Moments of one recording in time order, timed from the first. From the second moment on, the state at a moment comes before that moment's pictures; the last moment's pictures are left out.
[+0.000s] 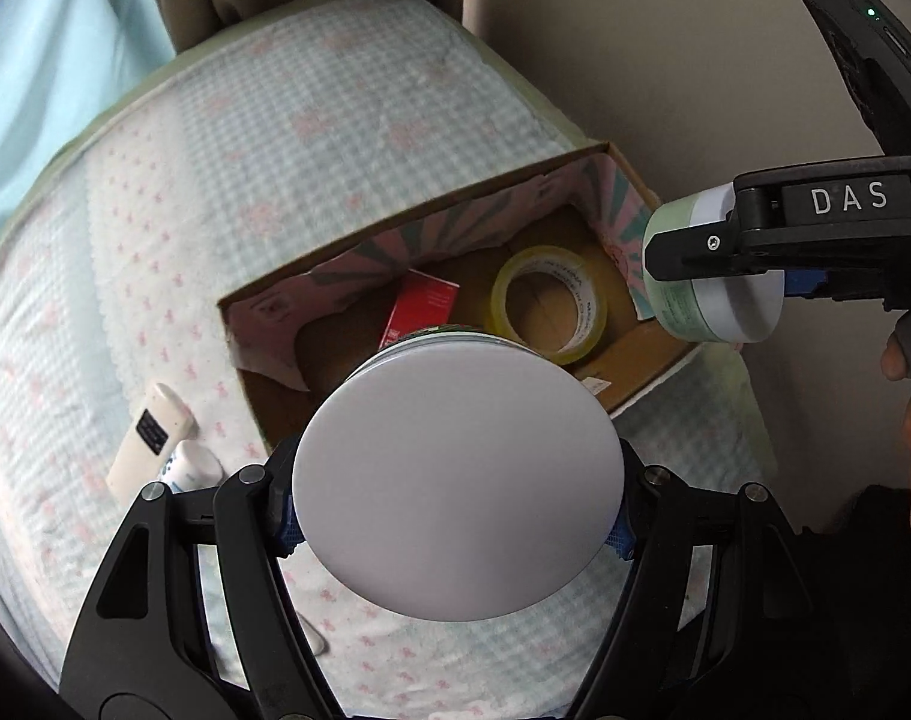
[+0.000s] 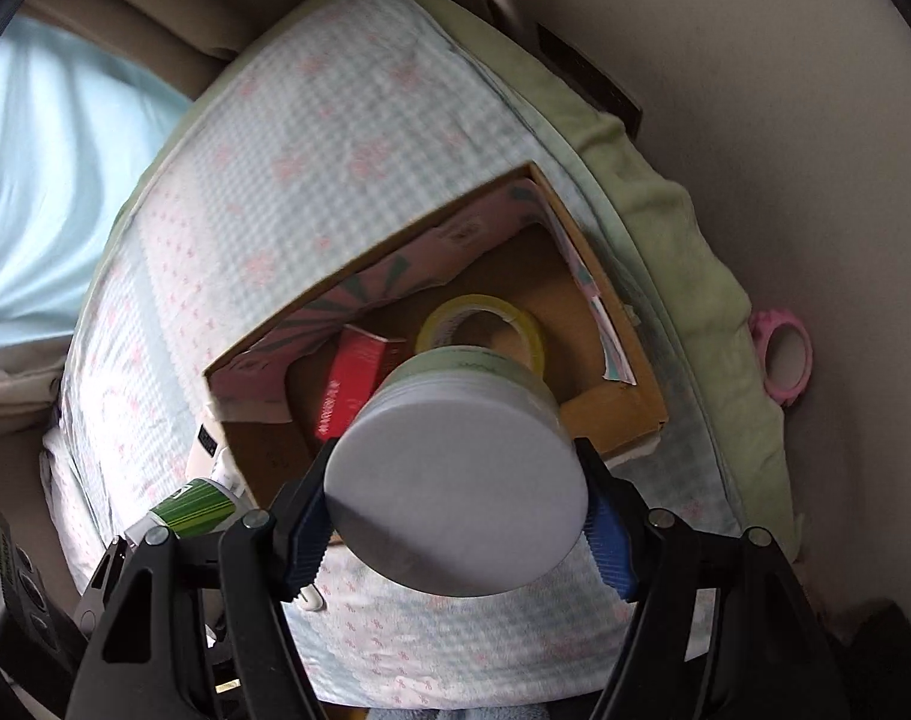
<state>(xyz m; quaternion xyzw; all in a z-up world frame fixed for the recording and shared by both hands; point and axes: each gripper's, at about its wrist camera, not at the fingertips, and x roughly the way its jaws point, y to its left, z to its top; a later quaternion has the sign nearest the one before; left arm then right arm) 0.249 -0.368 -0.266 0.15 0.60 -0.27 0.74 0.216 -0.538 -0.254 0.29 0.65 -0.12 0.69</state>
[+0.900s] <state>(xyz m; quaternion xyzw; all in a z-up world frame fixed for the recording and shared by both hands) 0.253 -0.426 -0.377 0.28 0.61 -0.29 0.69 0.201 -0.535 -0.332 0.21 0.61 -0.15 0.75</state>
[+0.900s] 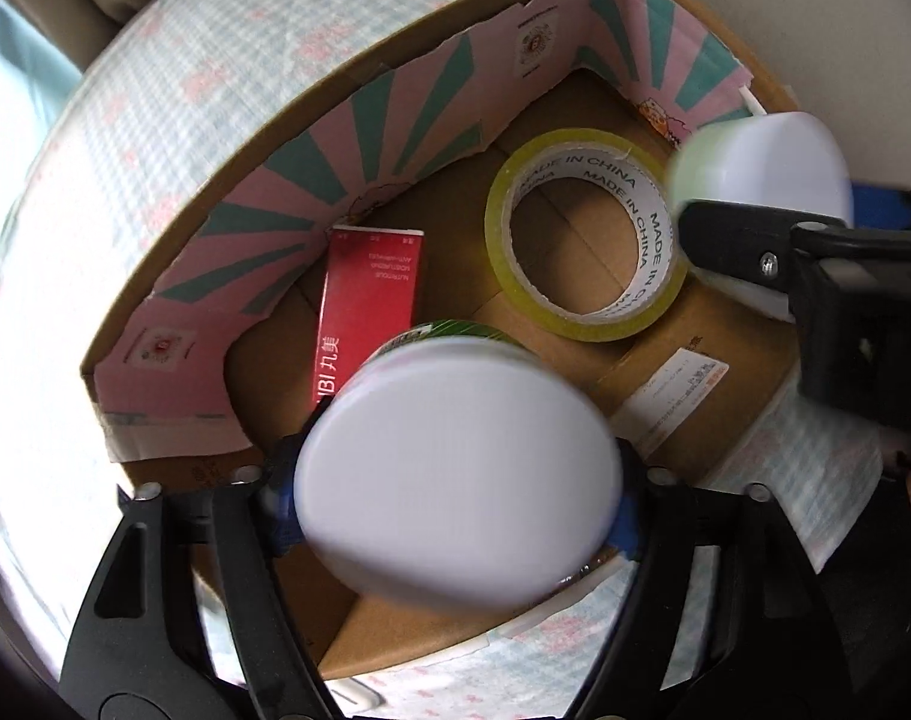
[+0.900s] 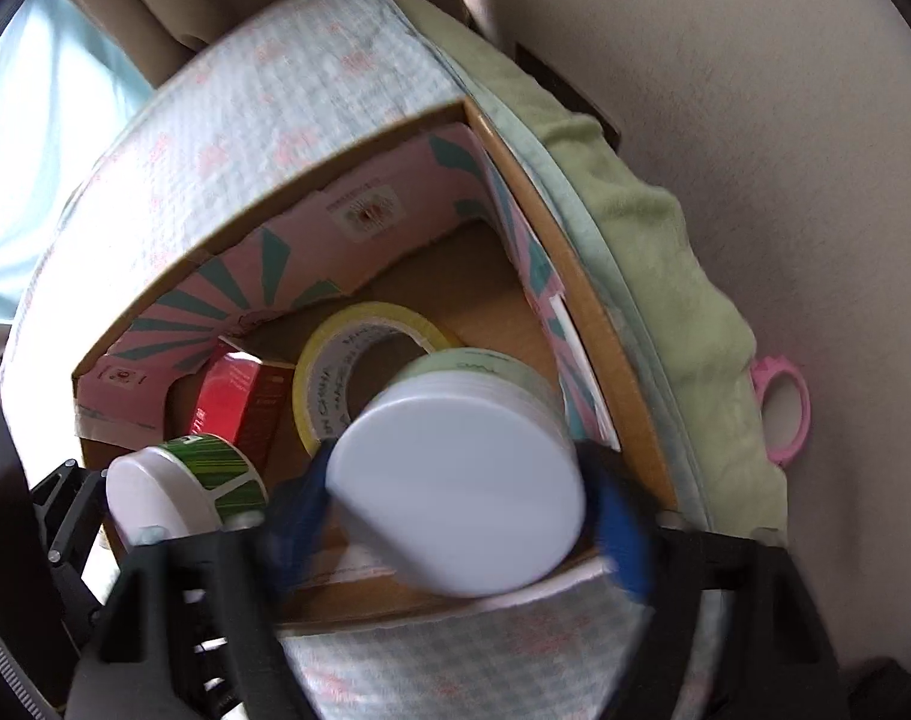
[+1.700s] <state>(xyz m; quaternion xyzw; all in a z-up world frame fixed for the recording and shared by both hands) 0.231 -0.400 -0.320 0.25 0.59 -0.28 0.71 0.182 -0.532 -0.296 0.22 0.59 -0.18 0.76</state>
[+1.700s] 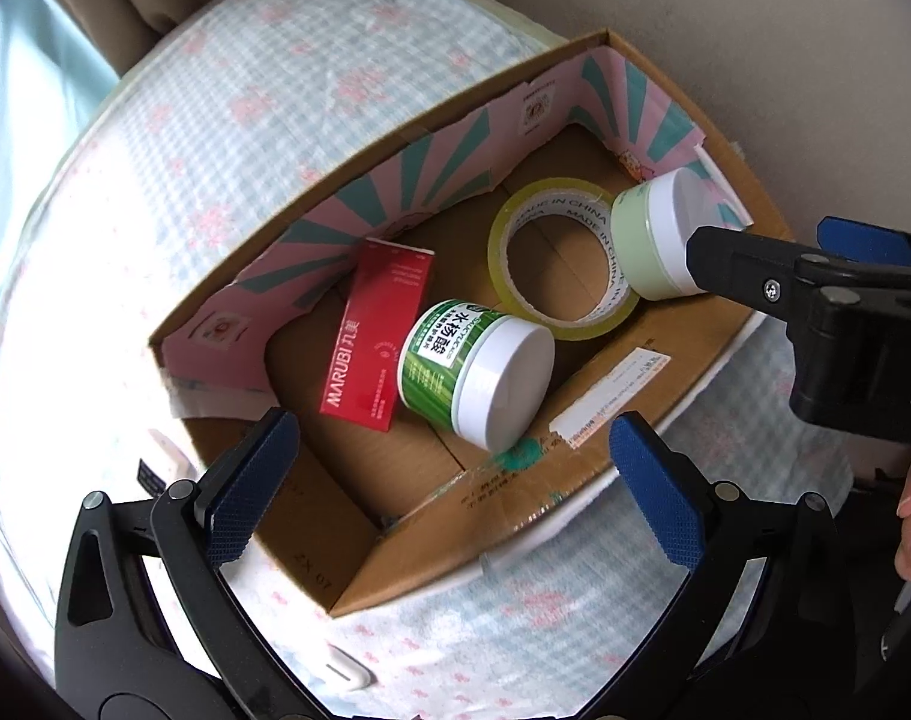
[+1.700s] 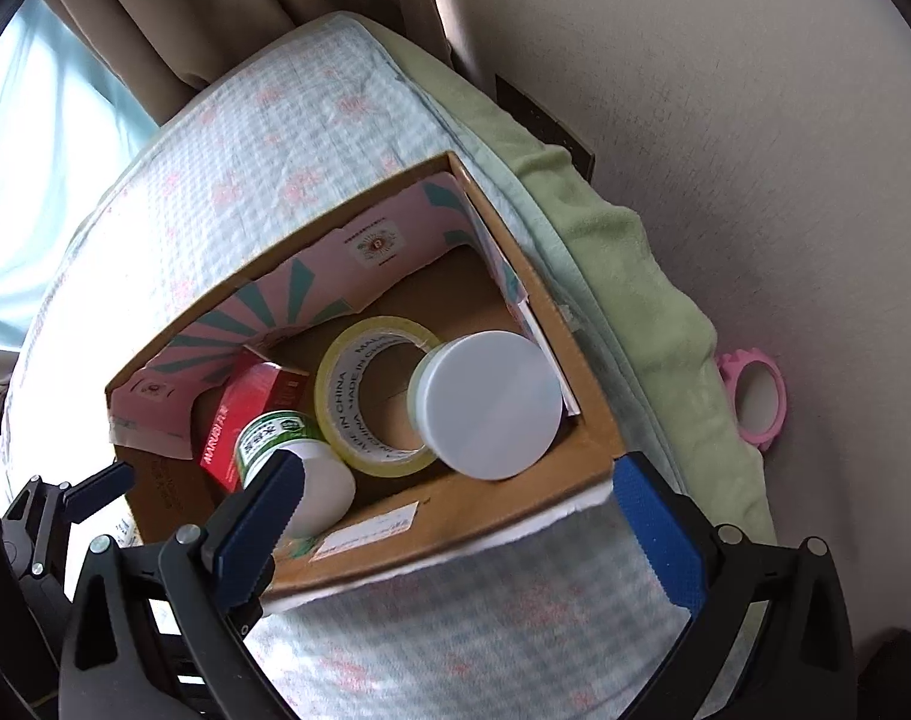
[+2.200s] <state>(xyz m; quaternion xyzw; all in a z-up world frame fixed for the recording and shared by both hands) 0.215 -0.340 -0.235 0.20 0.57 -0.24 0.76 0.167 -0.507 -0.216 0.22 0.54 -0.16 0.79</state>
